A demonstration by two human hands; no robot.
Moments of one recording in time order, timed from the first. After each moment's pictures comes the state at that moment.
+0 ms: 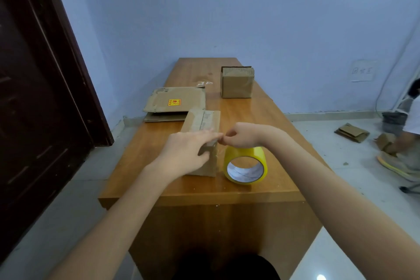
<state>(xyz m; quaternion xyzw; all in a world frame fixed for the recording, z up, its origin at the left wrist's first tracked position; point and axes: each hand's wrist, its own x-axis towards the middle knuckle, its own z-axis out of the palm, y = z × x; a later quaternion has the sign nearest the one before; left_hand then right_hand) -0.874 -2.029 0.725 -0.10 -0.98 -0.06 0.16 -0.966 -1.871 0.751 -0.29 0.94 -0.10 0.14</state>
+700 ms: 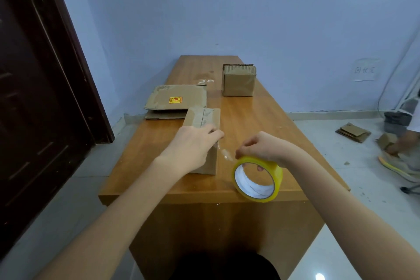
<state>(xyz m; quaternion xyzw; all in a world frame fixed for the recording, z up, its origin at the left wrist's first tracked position) -0.882 -2.018 0.727 -0.14 -0.97 0.08 0.20 -0.944 -1.835 0.731 -0.18 0.90 -0.34 0.19</state>
